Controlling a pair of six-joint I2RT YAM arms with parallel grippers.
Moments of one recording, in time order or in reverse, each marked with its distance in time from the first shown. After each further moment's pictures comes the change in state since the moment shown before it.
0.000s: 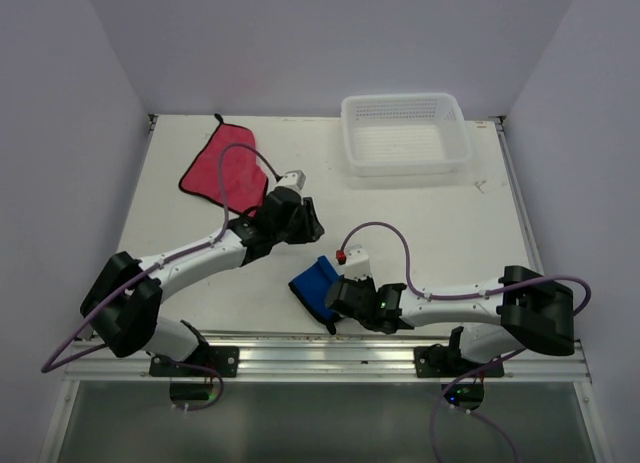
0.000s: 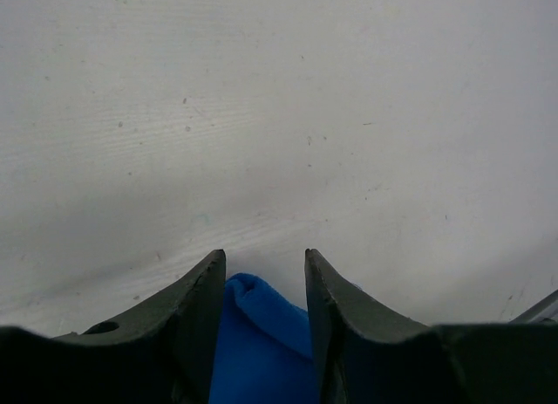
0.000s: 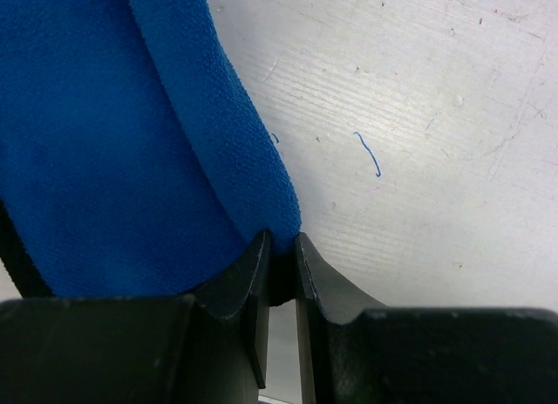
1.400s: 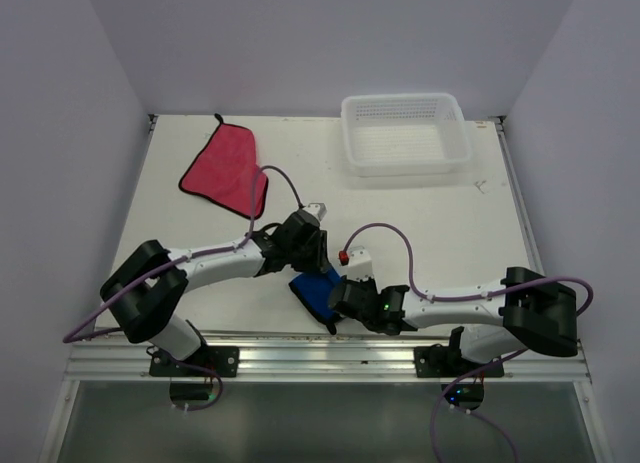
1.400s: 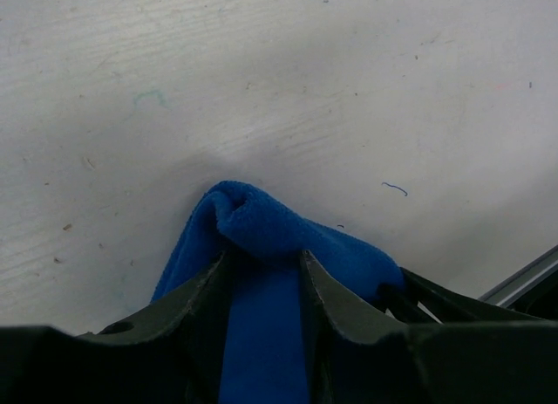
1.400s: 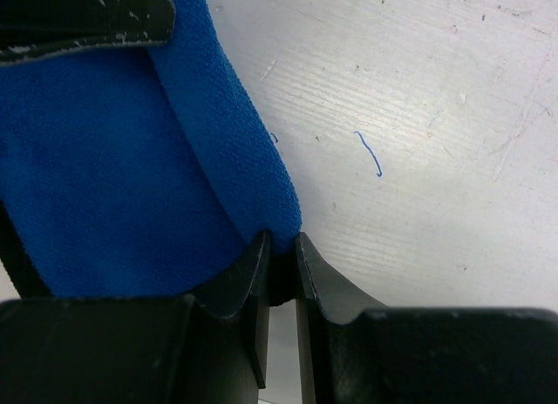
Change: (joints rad) left arm -0.115 0.115 -0.037 -0.049 0.112 0.011; right arm 0.000 -0.017 -0.035 0.043 0.000 0.004
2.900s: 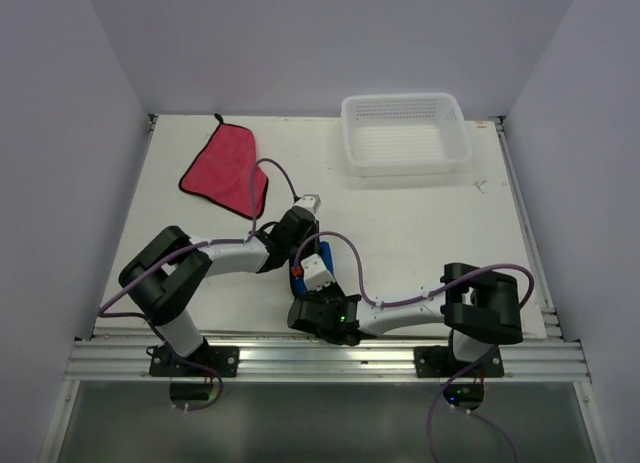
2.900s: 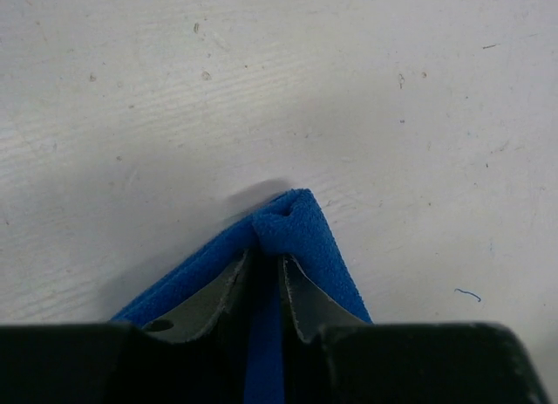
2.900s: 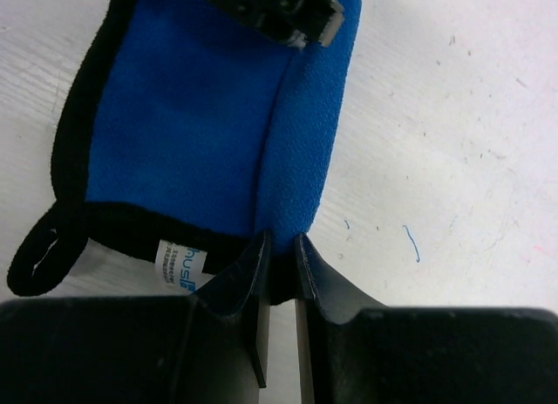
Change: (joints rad) left arm 0.075 0.133 -0.048 0.259 -0.121 0.105; right arm 0.138 0.288 0.224 0.039 0.267 -0.159
